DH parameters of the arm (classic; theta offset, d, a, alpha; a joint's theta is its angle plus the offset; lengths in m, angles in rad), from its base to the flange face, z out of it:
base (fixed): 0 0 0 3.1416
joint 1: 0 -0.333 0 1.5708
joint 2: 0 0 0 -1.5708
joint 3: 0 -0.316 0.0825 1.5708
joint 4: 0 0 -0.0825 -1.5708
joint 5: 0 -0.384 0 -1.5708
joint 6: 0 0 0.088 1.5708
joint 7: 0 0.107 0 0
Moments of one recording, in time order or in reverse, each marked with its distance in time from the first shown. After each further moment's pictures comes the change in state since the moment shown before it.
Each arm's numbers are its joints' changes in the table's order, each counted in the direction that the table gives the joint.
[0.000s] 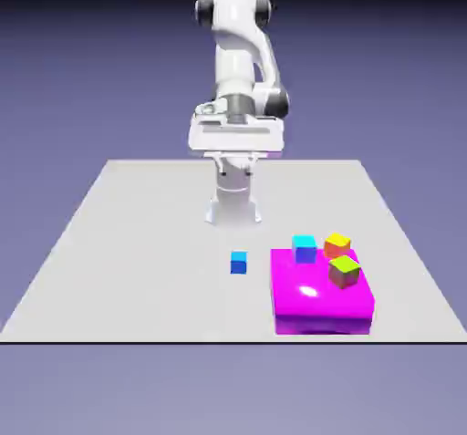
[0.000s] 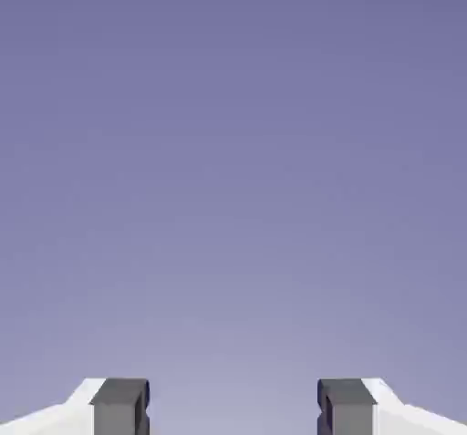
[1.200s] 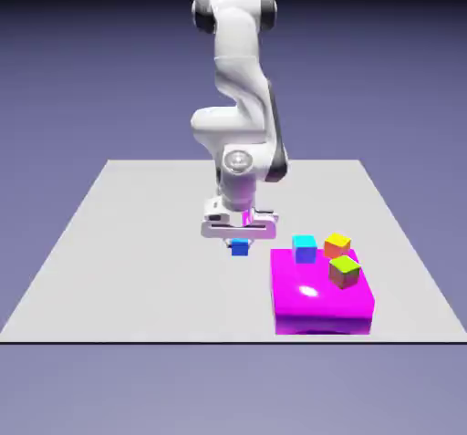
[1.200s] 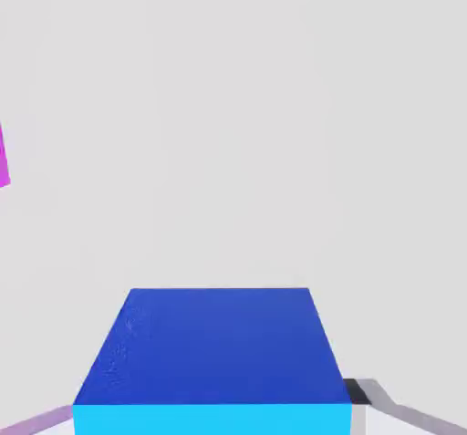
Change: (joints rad) arm -0.014 0.413 0.001 0.071 -0.049 -0.422 0.033
